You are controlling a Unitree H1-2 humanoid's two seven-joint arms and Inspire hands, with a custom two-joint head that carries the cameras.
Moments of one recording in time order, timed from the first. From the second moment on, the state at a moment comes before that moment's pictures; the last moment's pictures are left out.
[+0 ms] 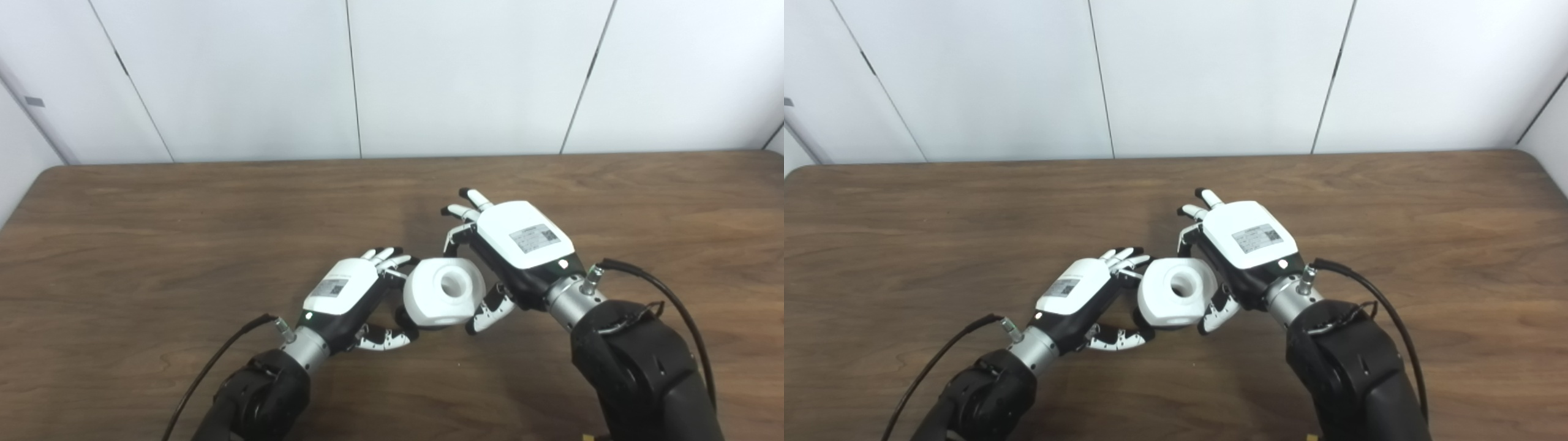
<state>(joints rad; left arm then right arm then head) -0.14 0.22 -0.36 -0.18 0.76 -0.02 -0.27 -0.25 -0.16 0.25 -0.56 -1.20 0.07 0.73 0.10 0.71</state>
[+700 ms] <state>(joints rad) -0.14 0.21 -0.37 -0.17 0.76 -0.02 -0.27 -0.25 -0.16 0.25 -0.59 -1.20 0.07 0.78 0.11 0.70</state>
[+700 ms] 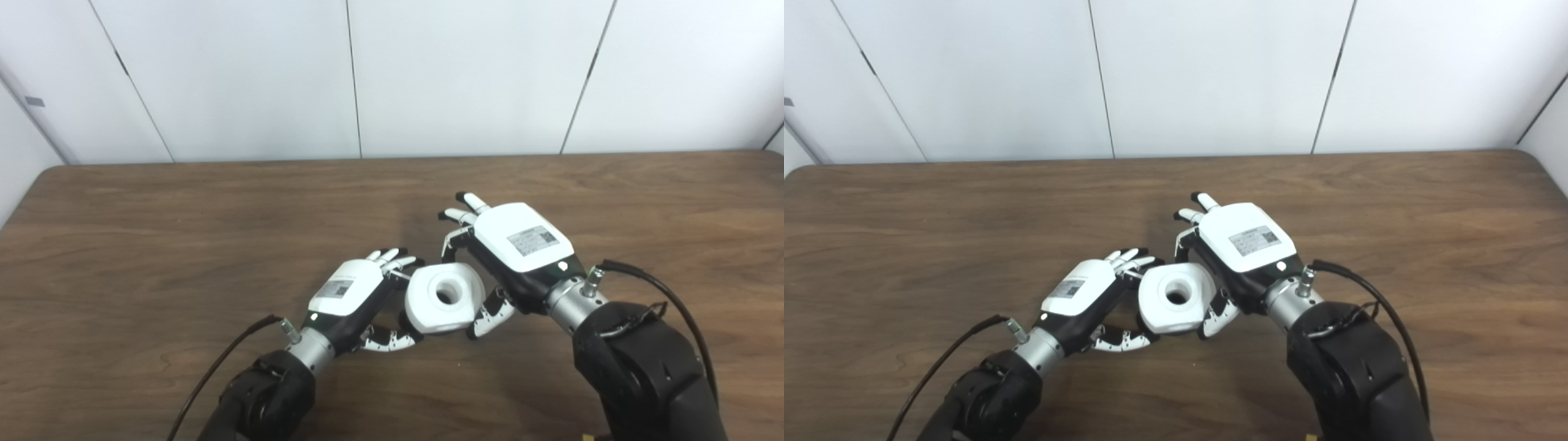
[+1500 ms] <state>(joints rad) -0.14 0.21 -0.37 -0.17 0.76 -0.02 -0.26 -0.25 -0.16 0.25 -0.59 -1.20 0.07 0.78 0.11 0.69</state>
